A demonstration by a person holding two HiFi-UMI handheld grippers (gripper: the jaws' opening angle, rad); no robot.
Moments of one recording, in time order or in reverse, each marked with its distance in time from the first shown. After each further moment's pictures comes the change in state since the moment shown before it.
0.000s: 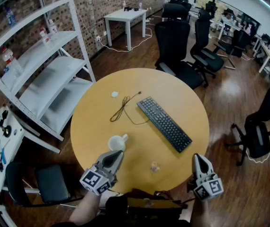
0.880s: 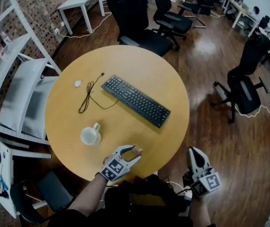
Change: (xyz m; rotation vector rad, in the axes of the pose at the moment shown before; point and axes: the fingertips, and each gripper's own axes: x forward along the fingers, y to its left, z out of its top) left arm 0.098 -0.108 -0.204 0.242 0.601 -0.451; right arm -0.087 -0.035 -0.033 0.109 0.064 -0.196
